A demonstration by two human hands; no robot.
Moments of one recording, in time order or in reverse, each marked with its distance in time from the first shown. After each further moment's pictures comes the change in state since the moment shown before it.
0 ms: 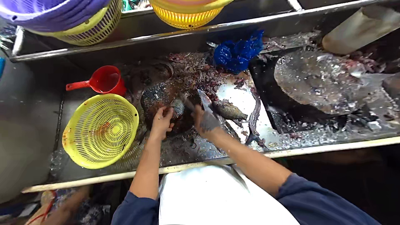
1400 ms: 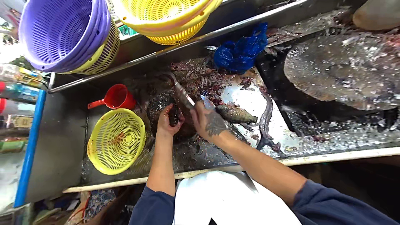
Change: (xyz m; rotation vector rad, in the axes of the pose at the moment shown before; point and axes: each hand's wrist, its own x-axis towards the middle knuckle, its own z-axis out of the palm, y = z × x) left_hand 0.022 0.052 0.031 -0.878 -0.090 -0.263; right_hand -0.010 0.009 -0.038 0.253 0.241 -0.278
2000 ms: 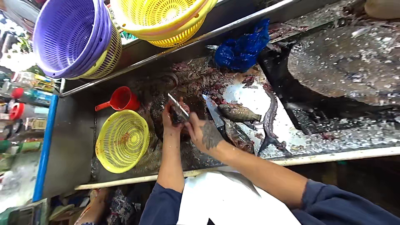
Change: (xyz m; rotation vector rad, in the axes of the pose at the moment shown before) left_hand 0.003 -0.012 0.007 -0.223 -0.439 0.146; right_hand -0.023 -0.012 0.004 0.050 -0.115 -0.064
